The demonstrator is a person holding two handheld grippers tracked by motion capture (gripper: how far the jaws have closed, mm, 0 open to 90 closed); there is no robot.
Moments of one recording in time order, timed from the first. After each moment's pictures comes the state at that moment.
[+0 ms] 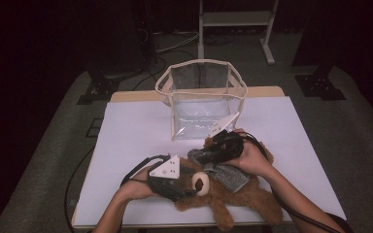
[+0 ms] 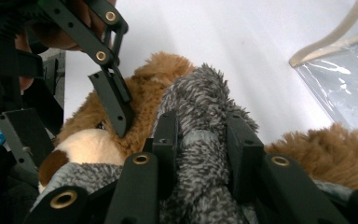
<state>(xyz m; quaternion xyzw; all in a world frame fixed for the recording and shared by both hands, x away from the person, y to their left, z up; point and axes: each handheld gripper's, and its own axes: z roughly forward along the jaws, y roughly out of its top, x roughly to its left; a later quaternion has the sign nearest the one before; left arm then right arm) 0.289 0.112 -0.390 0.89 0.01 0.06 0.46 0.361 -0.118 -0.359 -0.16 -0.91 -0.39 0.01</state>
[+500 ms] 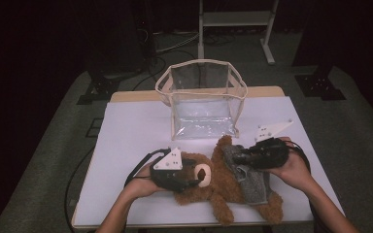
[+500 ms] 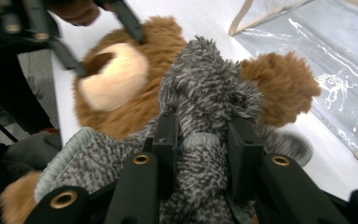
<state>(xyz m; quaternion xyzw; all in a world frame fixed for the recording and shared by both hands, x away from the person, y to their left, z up) 0.301 0.103 -0.388 0.87 0.08 0.09 0.47 0.317 -0.222 -0.348 -0.22 -0.87 -0.43 -0.04</state>
